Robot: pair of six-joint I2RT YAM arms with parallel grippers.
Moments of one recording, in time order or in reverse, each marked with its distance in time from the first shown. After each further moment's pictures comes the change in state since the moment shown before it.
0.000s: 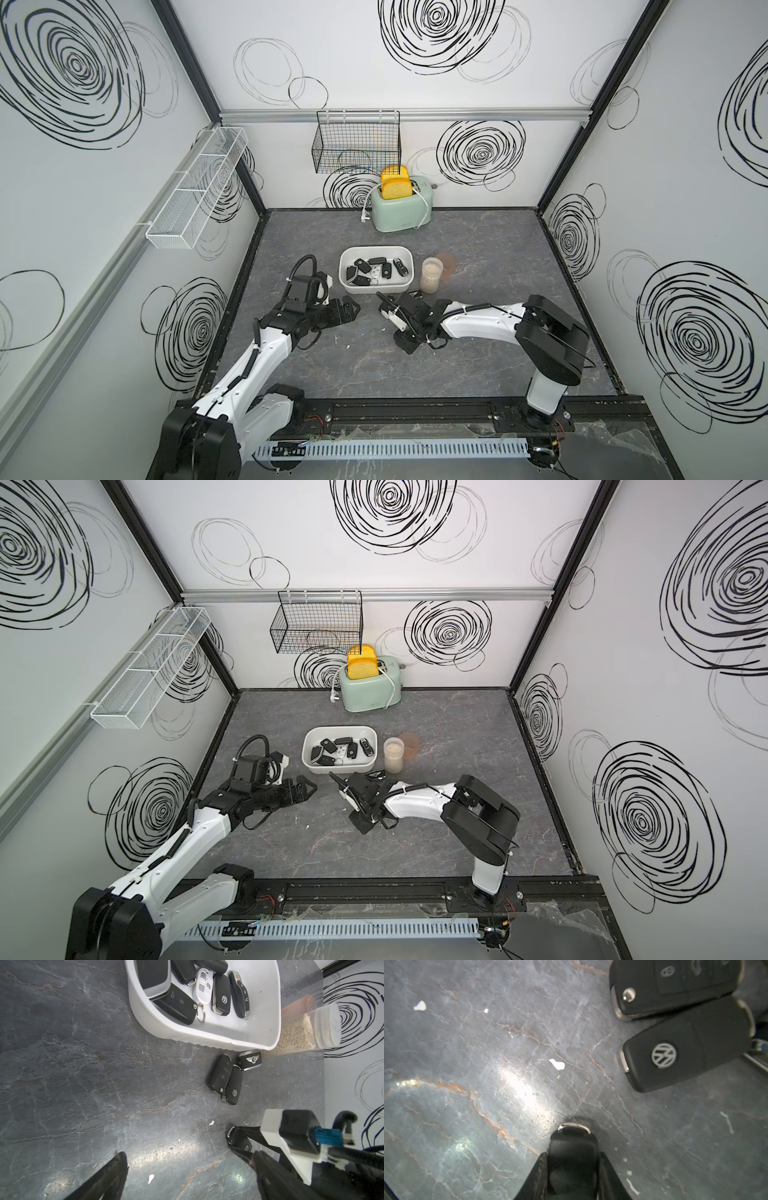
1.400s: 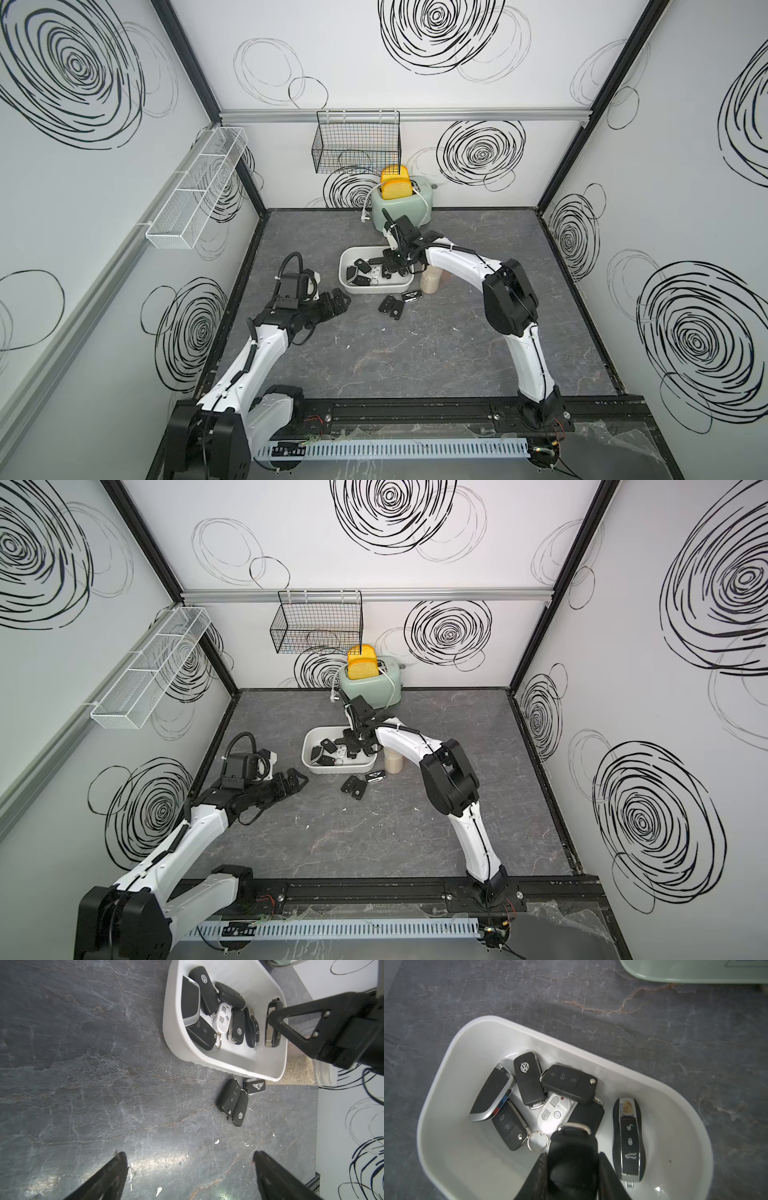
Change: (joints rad) left arm 0.123 0.026 0.001 0.037 0.017 -0.037; right arm -0.330 0.473 0.876 -0.190 -0.006 0.108
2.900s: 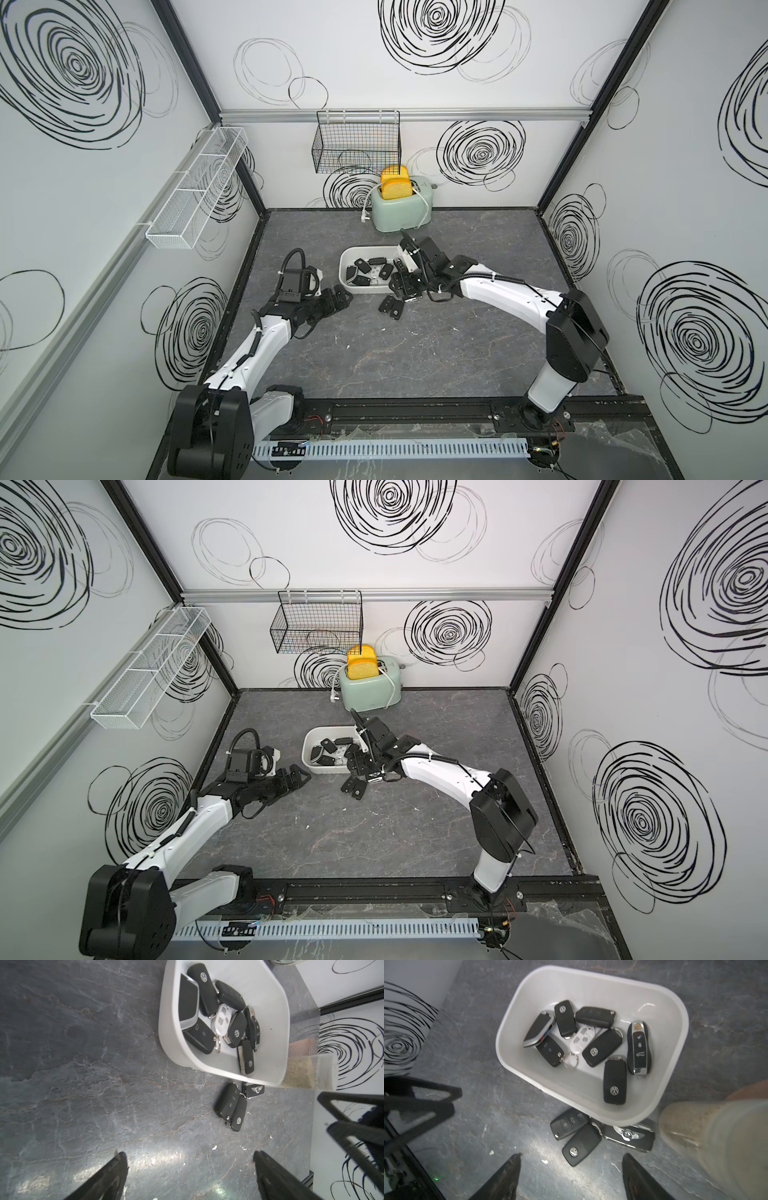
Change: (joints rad) left arm -0.012 0.104 0.045 0.047 0.032 -0.005; right arm 0.088 -0.571 -0.639 0.134 -0.023 0.098
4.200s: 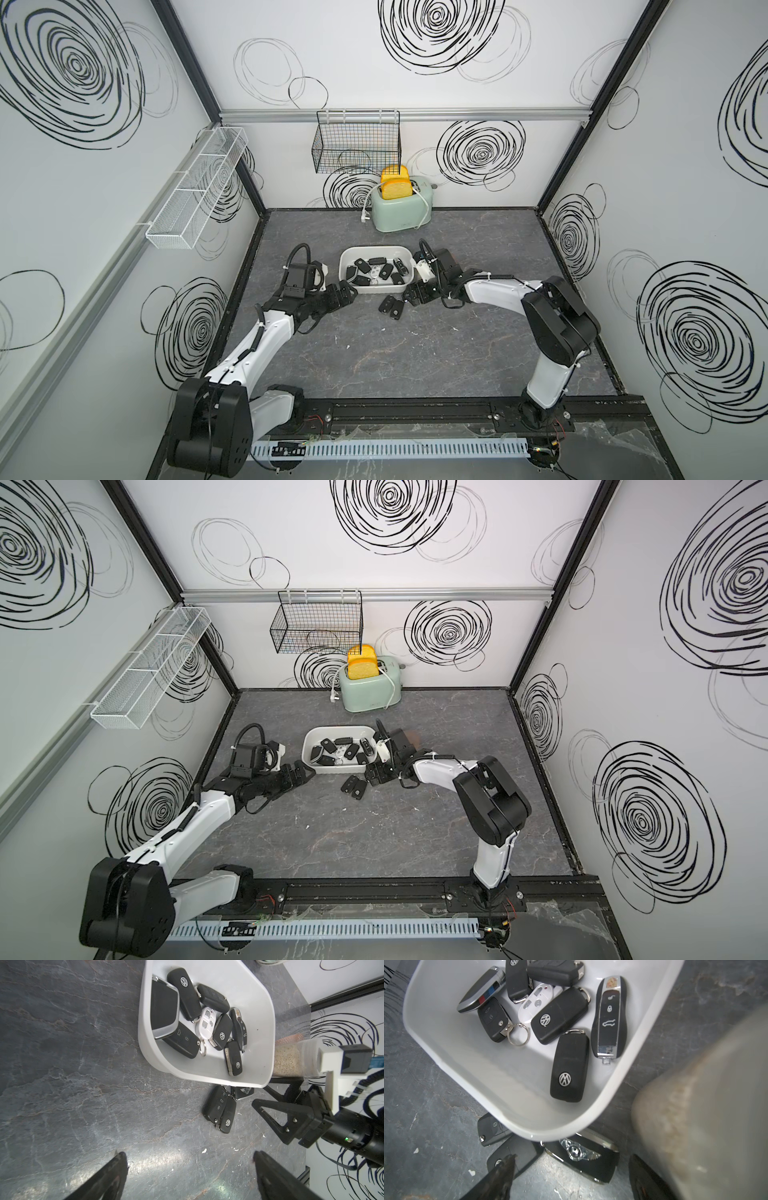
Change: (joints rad) left arm -0.040 0.023 0.029 0.011 -0.003 -0.015; right arm -0.169 0.139 -0.198 0.321 -0.161 -0.233
